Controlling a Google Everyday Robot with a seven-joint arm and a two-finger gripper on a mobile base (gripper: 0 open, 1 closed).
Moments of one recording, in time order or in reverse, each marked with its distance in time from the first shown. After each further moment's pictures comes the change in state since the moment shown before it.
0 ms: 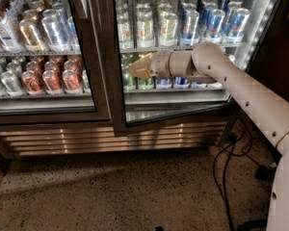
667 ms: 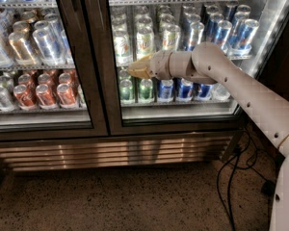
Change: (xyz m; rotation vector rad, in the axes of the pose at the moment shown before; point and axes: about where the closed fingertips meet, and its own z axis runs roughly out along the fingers) arm 0.001 -0.001 -0.004 0.014 0.007 -0.004
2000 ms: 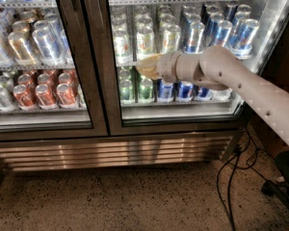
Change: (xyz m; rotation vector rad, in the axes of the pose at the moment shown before) arm -0.008 0.010 -0.032 0.082 0.037 0.009
